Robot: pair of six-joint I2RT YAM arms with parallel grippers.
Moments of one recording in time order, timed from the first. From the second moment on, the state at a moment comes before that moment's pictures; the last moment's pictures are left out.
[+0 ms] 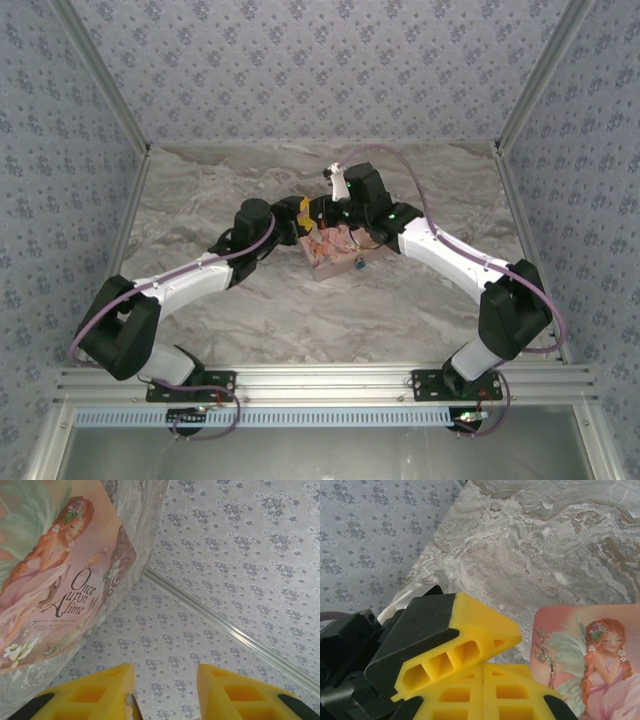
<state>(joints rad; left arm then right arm) -0.63 1.44 0.79 0.39 0.11 -2.09 0.66 1.57 1.24 -0.19 -0.28 0.46</state>
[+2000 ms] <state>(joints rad) -0.62 1.44 0.77 0.38 0.10 -2.09 0.65 1.54 1.19 -0.18 -0.25 0.48</state>
